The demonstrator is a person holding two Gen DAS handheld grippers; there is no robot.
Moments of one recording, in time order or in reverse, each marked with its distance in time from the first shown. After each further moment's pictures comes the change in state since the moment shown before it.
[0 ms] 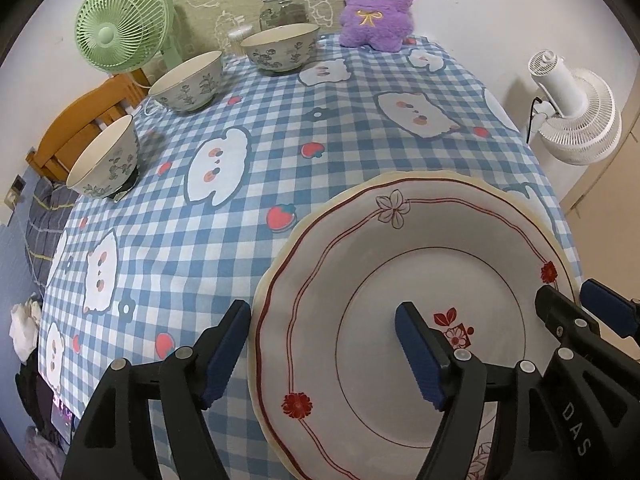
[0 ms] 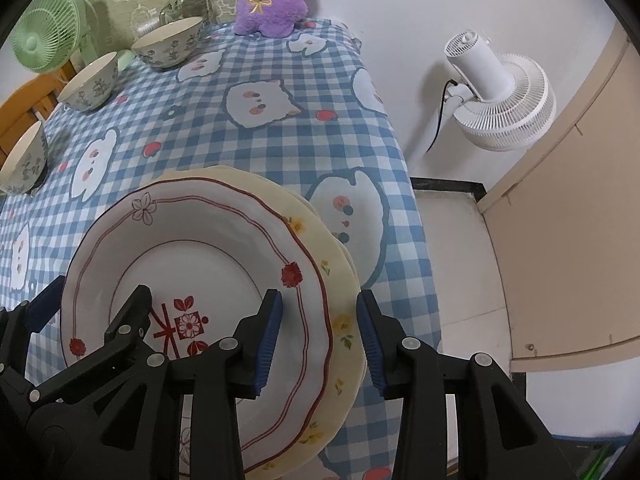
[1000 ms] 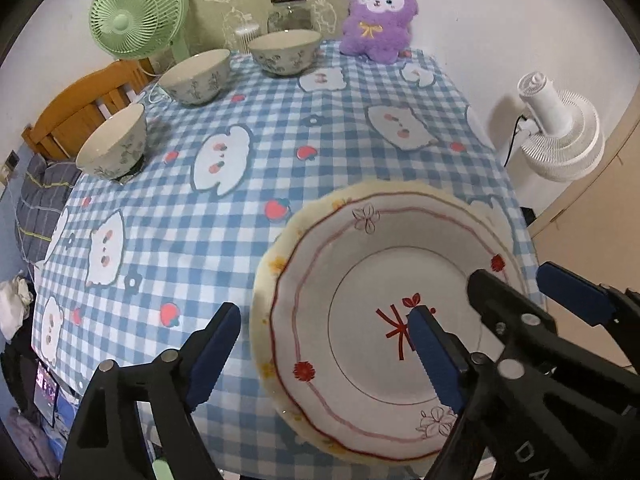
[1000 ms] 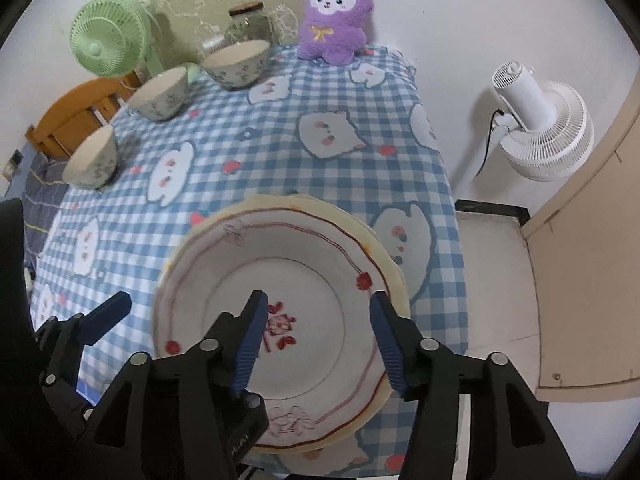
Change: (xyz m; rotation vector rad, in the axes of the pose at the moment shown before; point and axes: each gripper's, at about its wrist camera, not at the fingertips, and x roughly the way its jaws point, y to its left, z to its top) left arm -0.044 0.009 -0.003 -0.071 0.019 -0.088; right arm -0.050 0.021 0.007 -0.078 -0.053 0.189
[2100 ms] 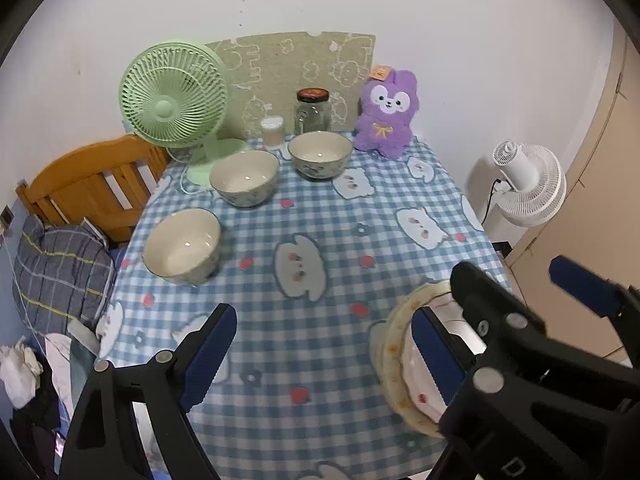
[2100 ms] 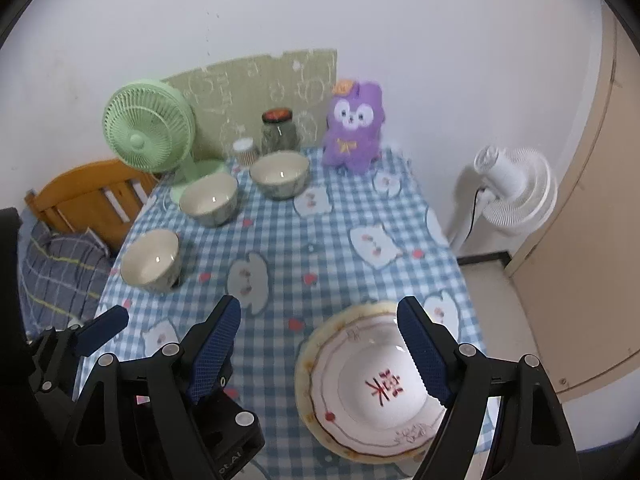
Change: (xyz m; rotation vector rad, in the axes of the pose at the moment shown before) left arm -0.099 0.127 0.060 0.106 -0.201 -0.101; right arm -0.106 0.131 0.049 0.094 -0.281 -0.094
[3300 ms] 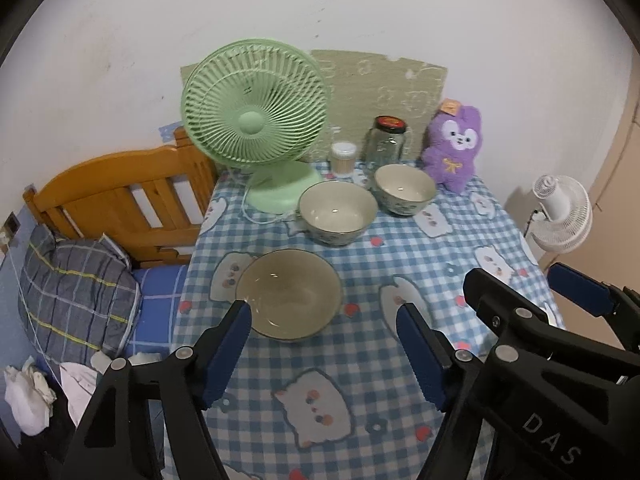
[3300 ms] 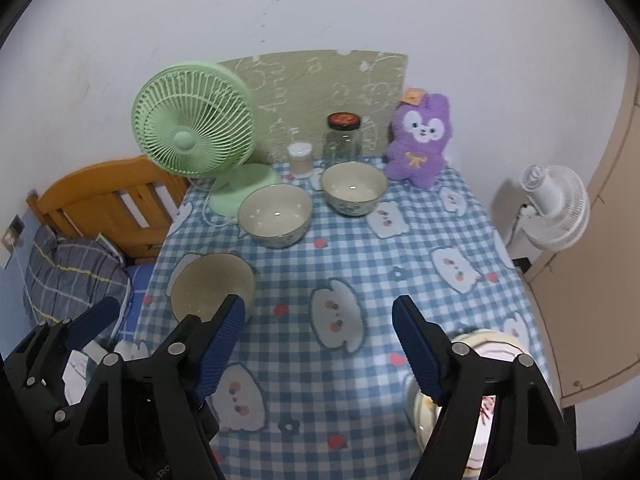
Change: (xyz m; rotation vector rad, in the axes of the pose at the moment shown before) left arm 0.020 0.151 0.040 -0.026 -0.049 0.014; right arm 0.056 0.140 0.048 -0.013 0.033 0.017
